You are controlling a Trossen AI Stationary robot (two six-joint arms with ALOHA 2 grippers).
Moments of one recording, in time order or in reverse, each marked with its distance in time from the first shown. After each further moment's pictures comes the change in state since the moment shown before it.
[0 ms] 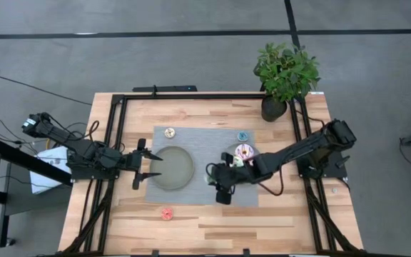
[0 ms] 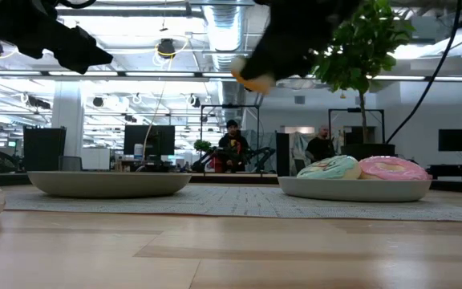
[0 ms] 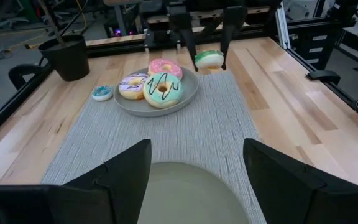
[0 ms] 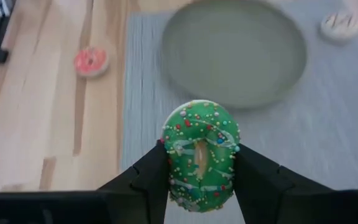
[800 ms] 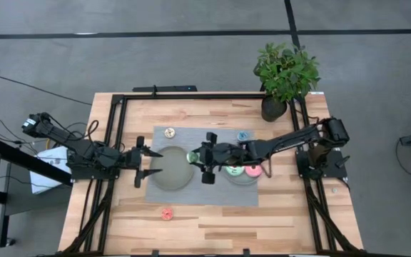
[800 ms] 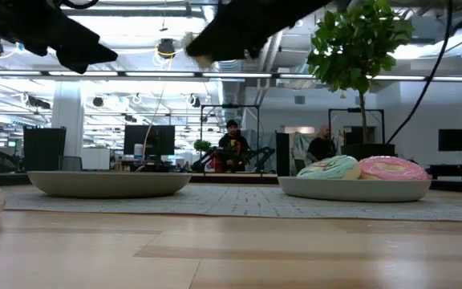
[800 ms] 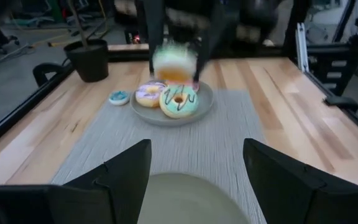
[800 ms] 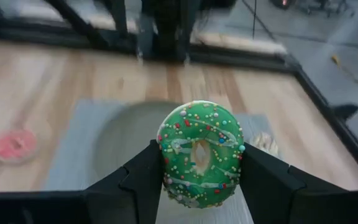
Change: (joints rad) left arm 0.000 0.000 0.000 0.047 -0.077 -0.062; right arm -0.155 0.061 0.048 0.329 0.020 -0.396
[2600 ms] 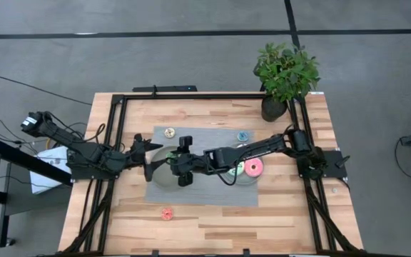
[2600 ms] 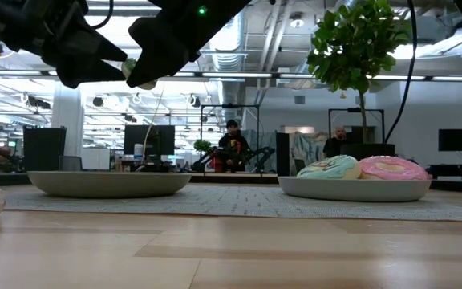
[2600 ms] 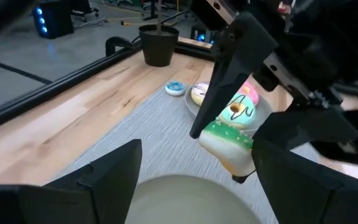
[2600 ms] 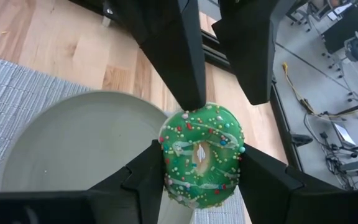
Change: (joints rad) left arm 0.000 0.144 0.000 0.084 -0.285 -0.267; right arm 0.017 0.395 0.556 -0.303 0.200 -0.261
